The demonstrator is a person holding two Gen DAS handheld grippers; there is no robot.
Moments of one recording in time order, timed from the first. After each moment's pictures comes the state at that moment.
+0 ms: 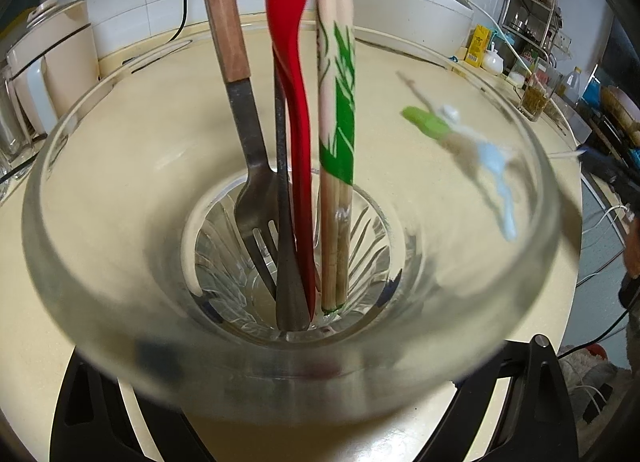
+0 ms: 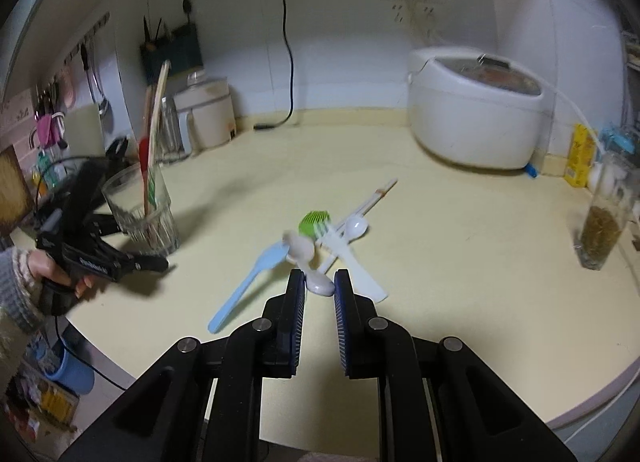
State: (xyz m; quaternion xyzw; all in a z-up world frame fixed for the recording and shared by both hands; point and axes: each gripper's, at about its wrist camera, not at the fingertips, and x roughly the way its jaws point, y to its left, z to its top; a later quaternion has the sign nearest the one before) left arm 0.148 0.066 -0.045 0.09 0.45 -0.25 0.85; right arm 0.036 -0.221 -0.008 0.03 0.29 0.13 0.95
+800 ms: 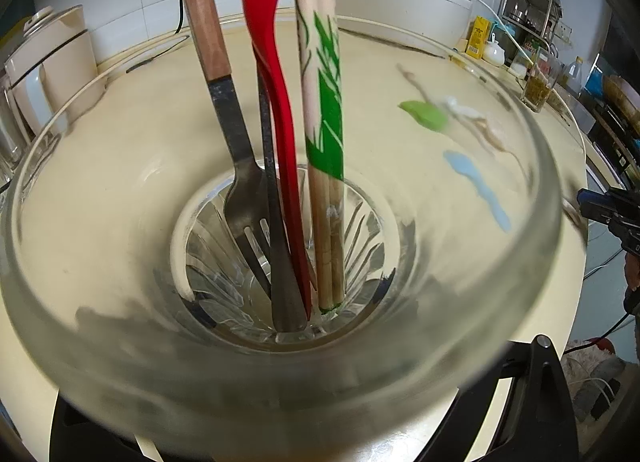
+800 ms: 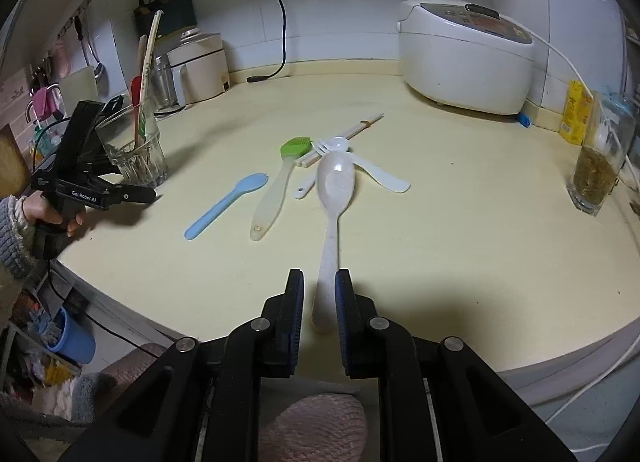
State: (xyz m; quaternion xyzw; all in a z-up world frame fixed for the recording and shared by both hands) left arm 0.147 0.055 -0.047 0.11 0.45 -0.25 0.85; right arm 0.014 -0.244 -0.051 0.02 0.37 0.13 0.92
